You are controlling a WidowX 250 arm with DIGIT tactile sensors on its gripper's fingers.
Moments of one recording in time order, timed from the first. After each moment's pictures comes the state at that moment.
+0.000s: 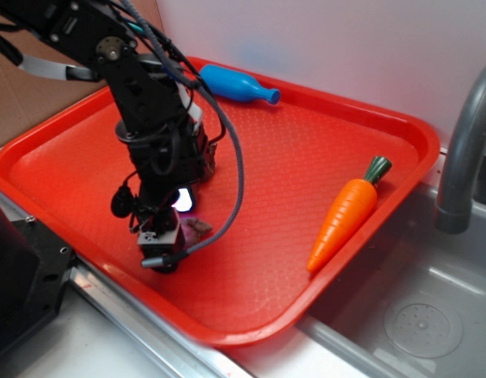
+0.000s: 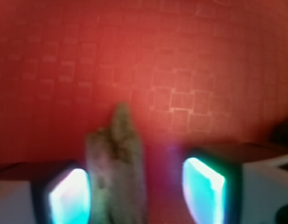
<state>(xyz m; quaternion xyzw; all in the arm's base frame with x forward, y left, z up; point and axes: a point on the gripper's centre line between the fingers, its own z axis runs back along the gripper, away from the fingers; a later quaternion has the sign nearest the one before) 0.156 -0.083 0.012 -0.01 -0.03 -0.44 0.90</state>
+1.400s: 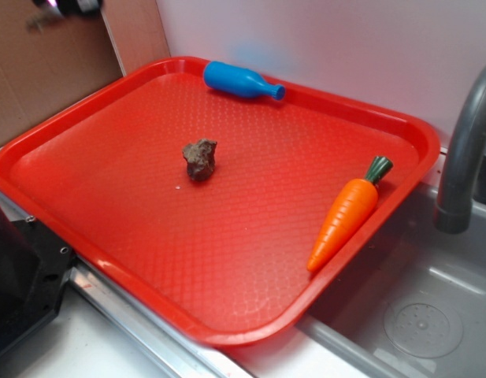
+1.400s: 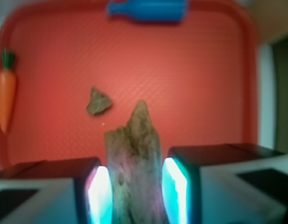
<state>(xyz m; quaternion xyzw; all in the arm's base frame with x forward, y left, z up) 0.180 0.060 0.211 -0.04 -0.04 0.10 0.99</state>
